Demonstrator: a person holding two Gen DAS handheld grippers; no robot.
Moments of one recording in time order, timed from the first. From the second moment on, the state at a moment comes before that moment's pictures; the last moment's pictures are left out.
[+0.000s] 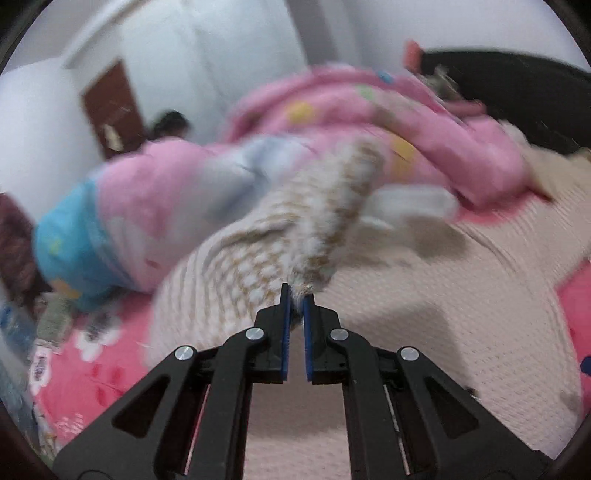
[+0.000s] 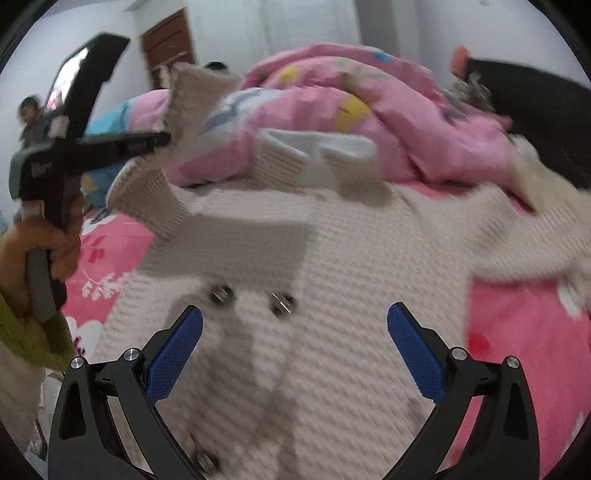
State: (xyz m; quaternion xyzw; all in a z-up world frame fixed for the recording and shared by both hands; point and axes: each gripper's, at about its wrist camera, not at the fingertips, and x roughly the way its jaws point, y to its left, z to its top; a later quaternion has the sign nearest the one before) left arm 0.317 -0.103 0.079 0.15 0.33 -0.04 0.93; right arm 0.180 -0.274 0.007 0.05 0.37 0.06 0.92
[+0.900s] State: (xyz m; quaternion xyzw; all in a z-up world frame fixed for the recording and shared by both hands) left arm 0.276 0.007 -0.007 -0.02 0.43 0.00 0.90; right arm 0.282 -0.289 -0.005 0.19 0.43 0.20 0.86
